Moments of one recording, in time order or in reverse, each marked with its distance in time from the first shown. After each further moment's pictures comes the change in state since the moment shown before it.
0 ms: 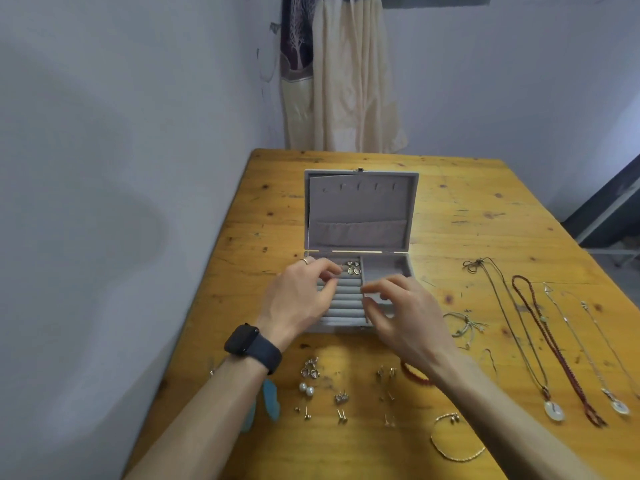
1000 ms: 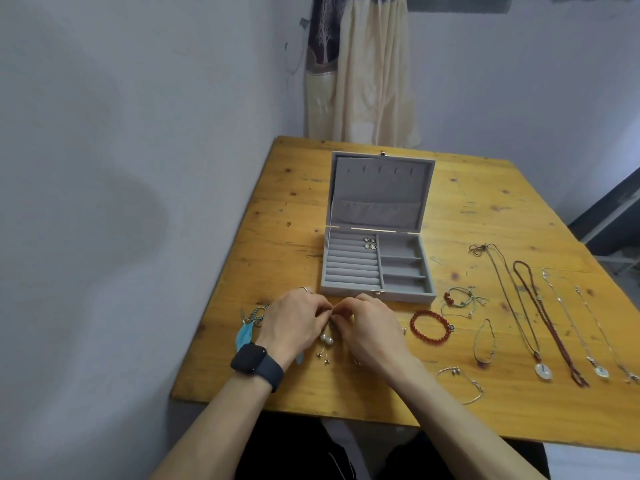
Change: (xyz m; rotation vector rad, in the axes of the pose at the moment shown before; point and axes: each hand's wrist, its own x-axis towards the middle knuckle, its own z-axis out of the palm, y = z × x) left_hand -0.098 -0.017 -0.003 0.170 -0.098 -0.084; right_hand -0.049 -0.064 0.053 -0.038 -0.234 0.132
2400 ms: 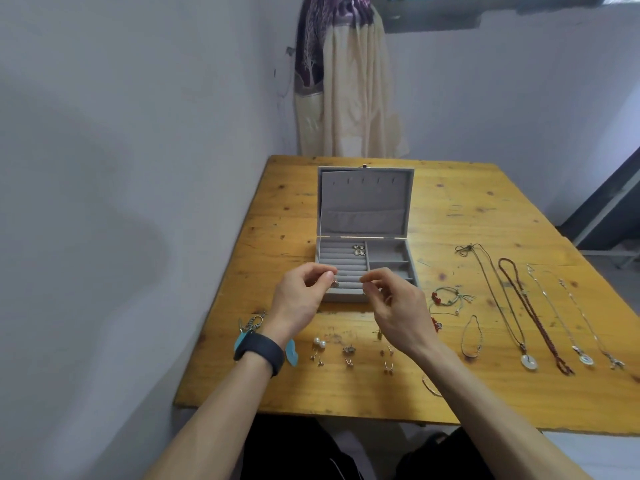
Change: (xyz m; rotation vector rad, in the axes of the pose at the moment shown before) left_hand 0.021 0.028 -0.021 -0.789 0.089 -0.139; right_hand -0.006 0.033 -0.052 0.408 0.317 -0.109
